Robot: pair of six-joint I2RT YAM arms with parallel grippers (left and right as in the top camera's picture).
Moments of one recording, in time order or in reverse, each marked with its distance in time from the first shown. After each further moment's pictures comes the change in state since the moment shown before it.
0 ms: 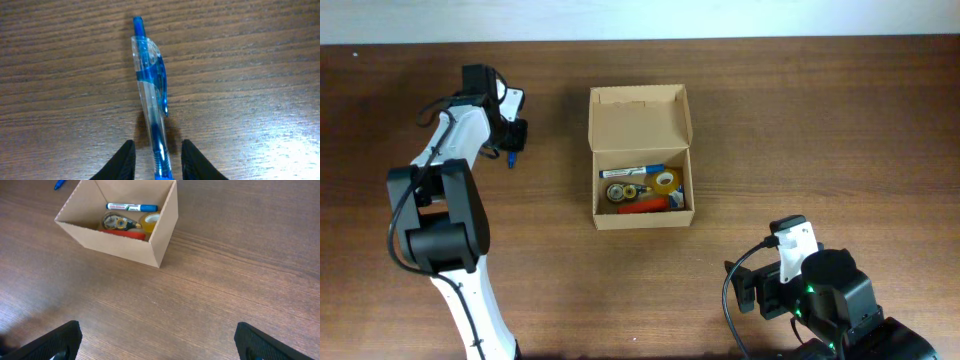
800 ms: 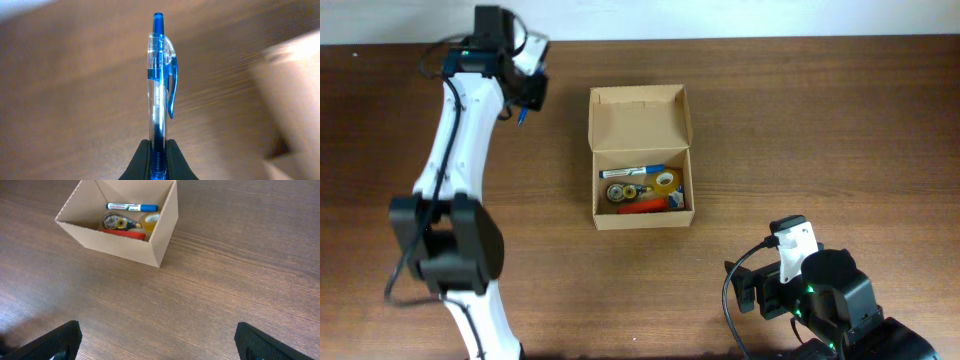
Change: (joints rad) left arm -0.169 -0.175 0.317 -0.293 0.008 0.037; right arm 0.000 0.000 0.000 0.000 0.000 0.000
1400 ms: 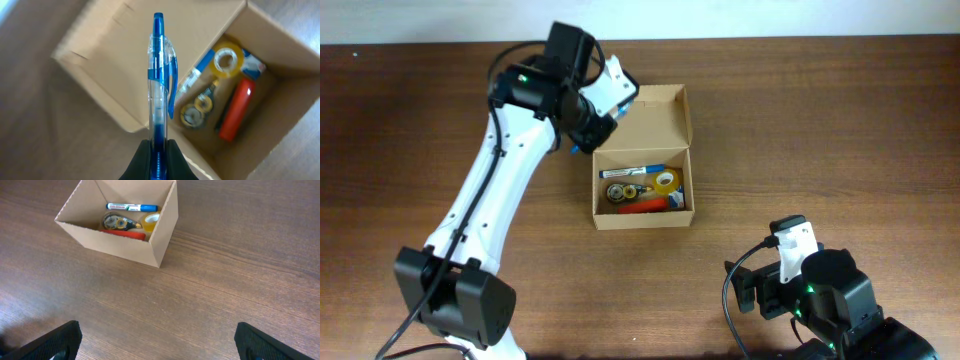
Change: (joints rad) left arm -0.264 -0.215 -0.164 -0.172 0.111 0.235; right arm 0.000 0.000 0.000 0.000 0.000 0.000
